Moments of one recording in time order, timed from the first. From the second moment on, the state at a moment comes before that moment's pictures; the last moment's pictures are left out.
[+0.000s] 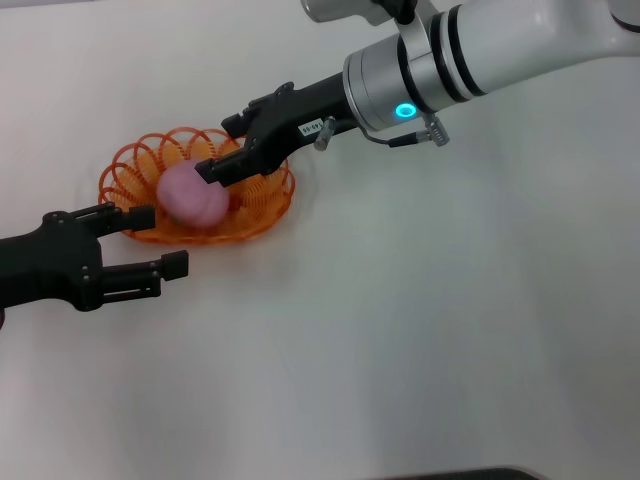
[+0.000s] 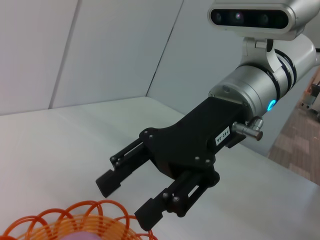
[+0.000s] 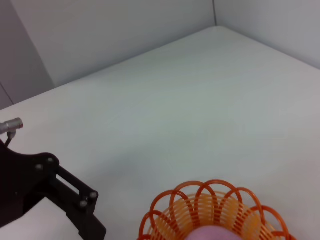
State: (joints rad) left arm -0.34 -2.16 0.60 0.91 2.10 1.77 -1.51; right arm 0.87 2.10 -1.48 -0.61 -1.79 -1.01 1.87
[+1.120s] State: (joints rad) left arm -0.32 -2.15 0.45 0.91 2.09 1.77 -1.50; right arm 0.40 2.00 -1.06 -0.66 -1.54 -1.56 1.38
